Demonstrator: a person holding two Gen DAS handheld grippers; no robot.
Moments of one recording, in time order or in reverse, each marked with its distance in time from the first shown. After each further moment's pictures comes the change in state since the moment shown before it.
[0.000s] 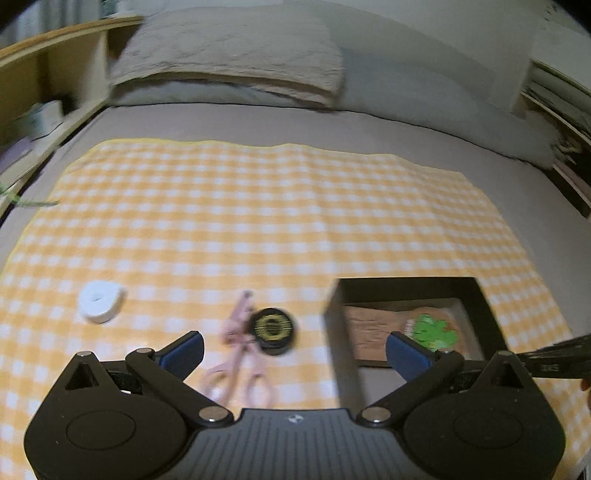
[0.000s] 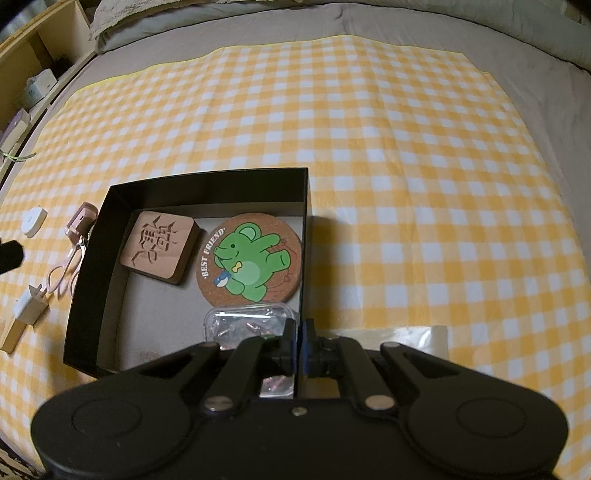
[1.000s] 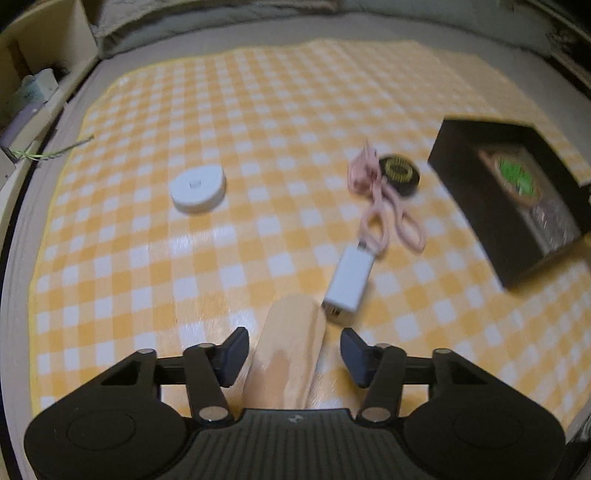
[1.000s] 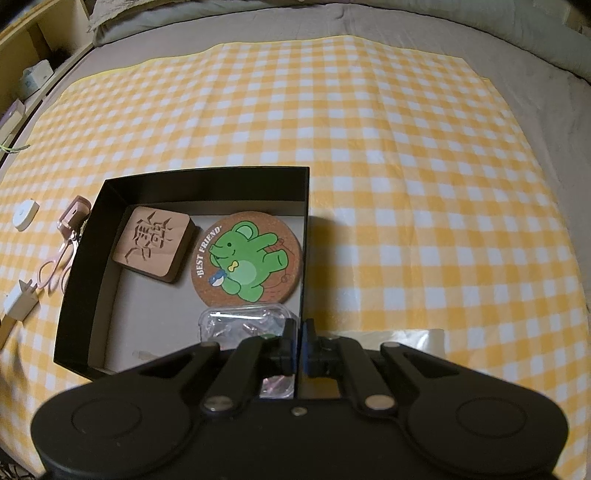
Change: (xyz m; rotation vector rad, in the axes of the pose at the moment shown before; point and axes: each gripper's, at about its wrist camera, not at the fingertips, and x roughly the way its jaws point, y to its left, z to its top) left arm 0.007 0.118 -0.066 0.243 0.288 0.052; right arm 0.010 0.003 0.000 -0.017 -0.002 -0.023
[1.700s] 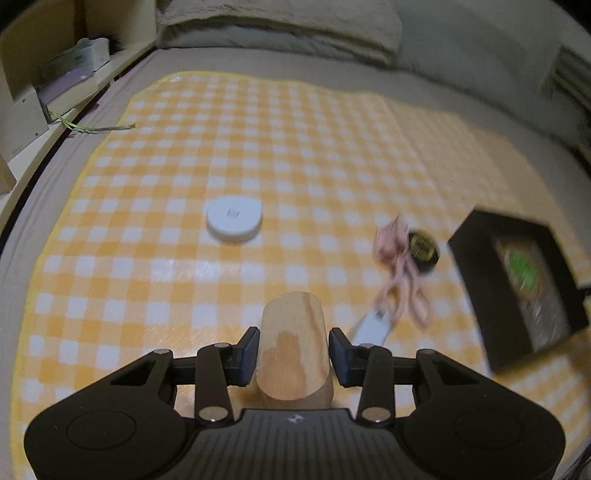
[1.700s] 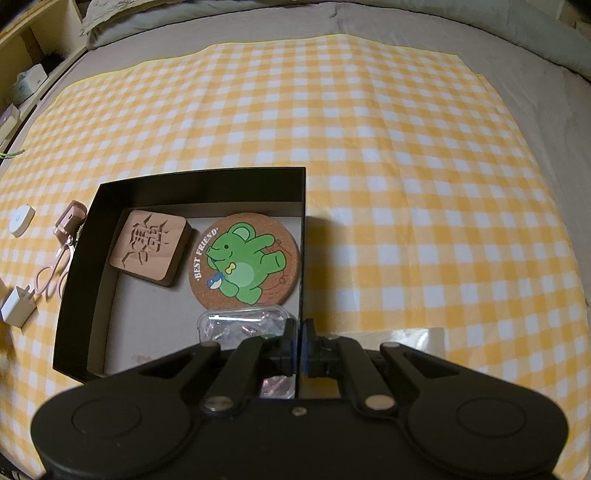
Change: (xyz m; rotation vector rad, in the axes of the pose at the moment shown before) left arm -0.017 0.033 0.017 -0.273 -0.149 -0.064; right arm 0.002 0.000 0.002 0.007 0.003 -0.009
